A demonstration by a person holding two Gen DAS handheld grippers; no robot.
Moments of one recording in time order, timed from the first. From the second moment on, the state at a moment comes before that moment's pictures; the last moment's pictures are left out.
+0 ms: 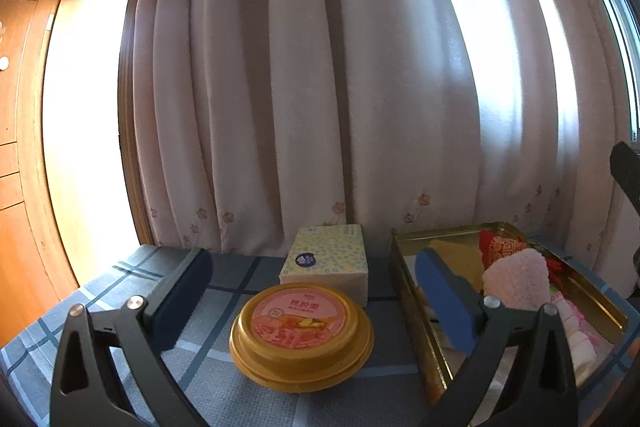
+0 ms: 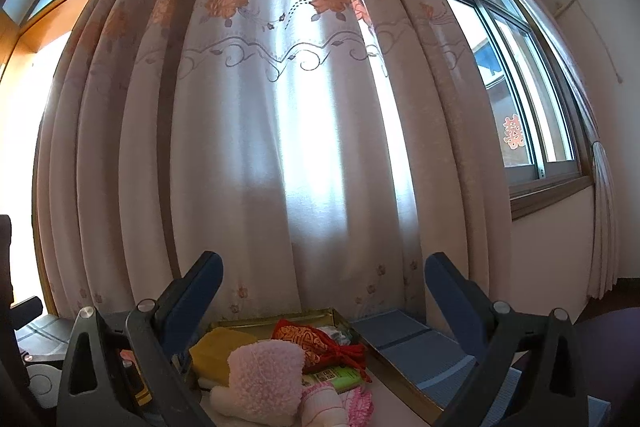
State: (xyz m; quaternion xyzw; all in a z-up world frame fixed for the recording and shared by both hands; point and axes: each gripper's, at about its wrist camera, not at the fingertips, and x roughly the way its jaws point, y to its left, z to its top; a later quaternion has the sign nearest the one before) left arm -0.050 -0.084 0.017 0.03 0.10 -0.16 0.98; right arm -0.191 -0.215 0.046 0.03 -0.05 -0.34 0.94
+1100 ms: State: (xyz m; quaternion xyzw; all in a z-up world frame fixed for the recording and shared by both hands) left arm -0.050 -0.088 0.016 0.04 0.11 -0.15 0.98; right arm -0.192 -0.214 0.045 0.03 -0.05 -0.34 0.94
